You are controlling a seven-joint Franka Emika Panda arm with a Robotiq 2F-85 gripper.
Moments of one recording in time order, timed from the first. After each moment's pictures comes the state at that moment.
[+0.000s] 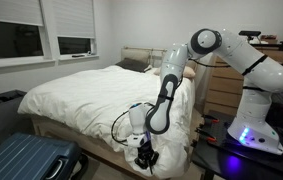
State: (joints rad) arm 0.24 0.98 0.37 -1.95 -0.05 2.63 -1.89
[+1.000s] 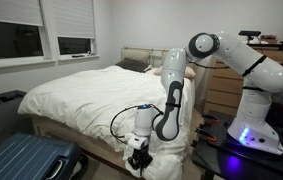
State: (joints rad) arm 0.26 1.03 0.34 -1.98 -0.29 3.00 -1.72
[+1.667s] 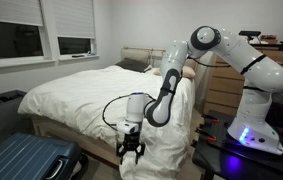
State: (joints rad) arm 0.11 0.96 0.50 -1.93 -0.29 2.87 -1.70
